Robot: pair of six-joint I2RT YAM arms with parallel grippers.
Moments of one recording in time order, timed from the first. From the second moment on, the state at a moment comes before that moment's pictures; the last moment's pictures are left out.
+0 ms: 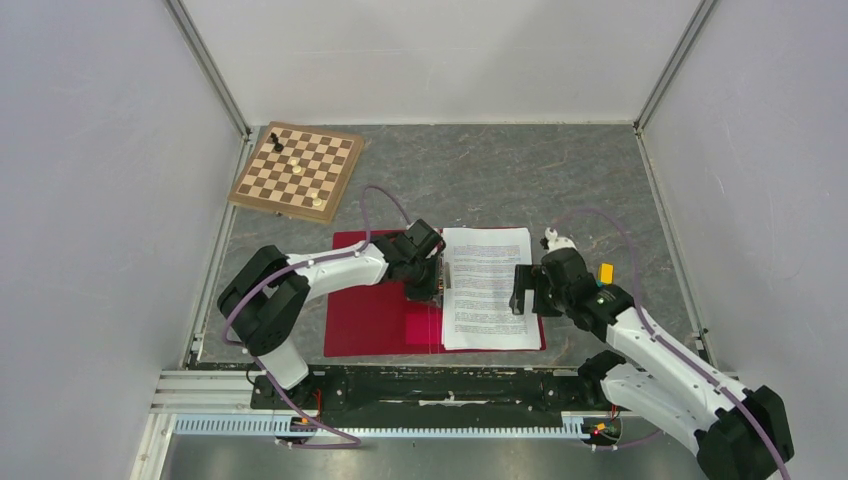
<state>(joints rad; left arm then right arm) -0.83 1.67 0.96 -0.43 0.18 -0.77 0.54 0.82 0.47 -0.58 0.08 0.50</state>
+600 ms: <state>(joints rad) -0.67 1.78 1.15 -0.47 0.10 -0.72 0.32 1.24 0.60 -0.22 0.02 0.44</state>
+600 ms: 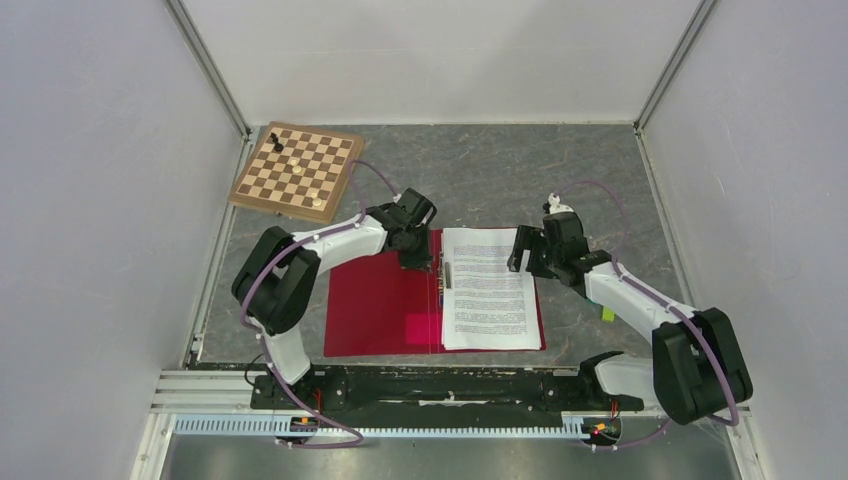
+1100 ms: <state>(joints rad) -0.65 1.89 1.25 -0.47 0.10 -0.72 0.30 1.33 0.61 -0.10 -0.03 0.46</state>
